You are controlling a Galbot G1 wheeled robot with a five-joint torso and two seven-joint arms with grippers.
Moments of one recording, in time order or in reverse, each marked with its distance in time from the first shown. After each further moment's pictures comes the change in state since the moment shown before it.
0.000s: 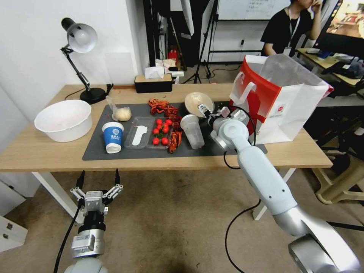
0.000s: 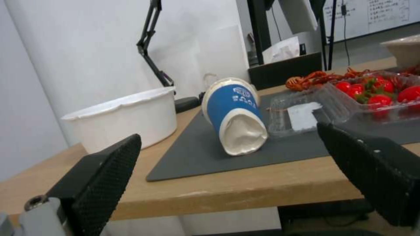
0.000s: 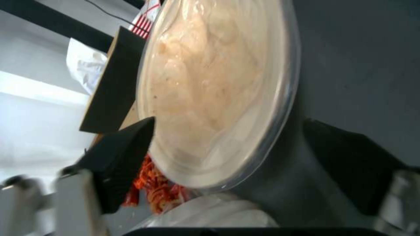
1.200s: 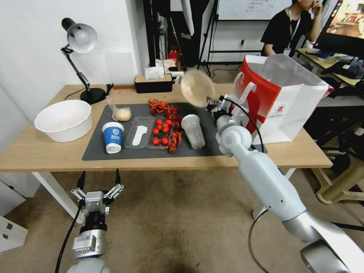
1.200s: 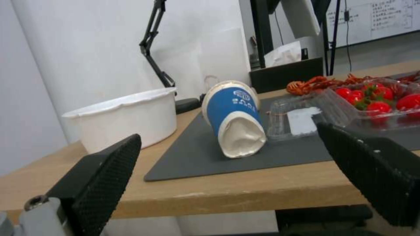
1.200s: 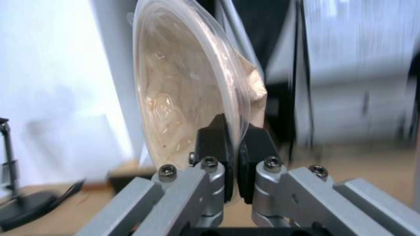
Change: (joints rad) left arm -0.002 0.000 0.019 0.004 -0.012 -0.017 -0.024; right arm -0.019 -0.118 -0.070 0.090 -0.898 0.209 -0.456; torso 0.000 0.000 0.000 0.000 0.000
